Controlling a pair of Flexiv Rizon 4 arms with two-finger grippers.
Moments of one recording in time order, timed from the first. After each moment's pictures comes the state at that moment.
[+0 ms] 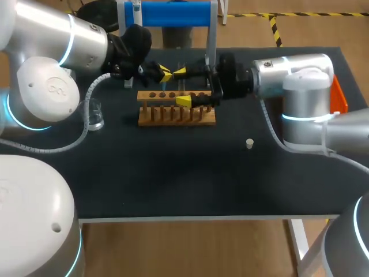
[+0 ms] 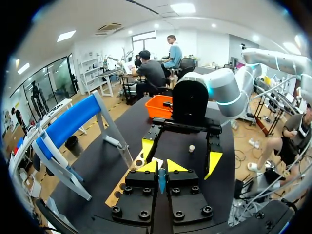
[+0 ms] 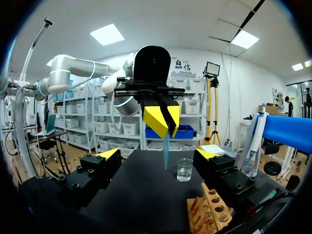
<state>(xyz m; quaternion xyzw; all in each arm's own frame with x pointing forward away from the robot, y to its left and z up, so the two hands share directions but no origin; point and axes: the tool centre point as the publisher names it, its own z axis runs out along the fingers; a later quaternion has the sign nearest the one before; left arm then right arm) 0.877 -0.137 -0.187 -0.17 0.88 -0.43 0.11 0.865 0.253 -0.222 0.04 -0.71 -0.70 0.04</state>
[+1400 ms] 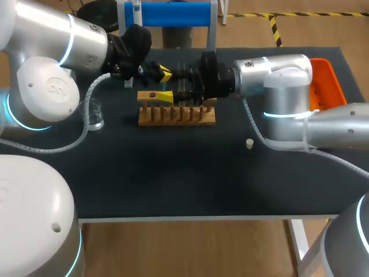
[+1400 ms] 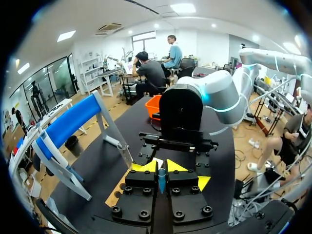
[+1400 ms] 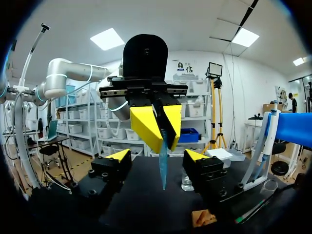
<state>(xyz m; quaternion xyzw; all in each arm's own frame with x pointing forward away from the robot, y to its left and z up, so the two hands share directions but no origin) 0.877 -0.137 -0.187 -0.17 0.88 -0.43 0.11 0.865 0.294 -0.221 0.04 -0.70 -0.71 0.07</state>
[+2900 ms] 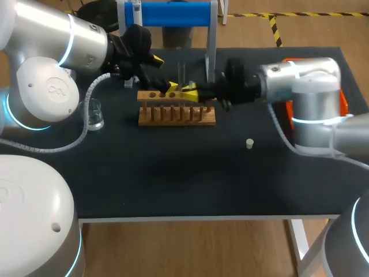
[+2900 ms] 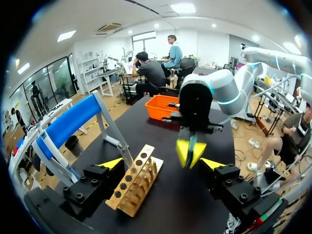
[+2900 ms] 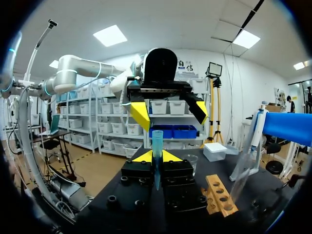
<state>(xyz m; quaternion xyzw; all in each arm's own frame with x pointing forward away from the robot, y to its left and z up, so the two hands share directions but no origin) 0.877 -0.137 -0.187 -0.18 0.88 -0.43 0.11 0.849 0.217 -0.232 0.04 -0.71 -0.70 0.05</state>
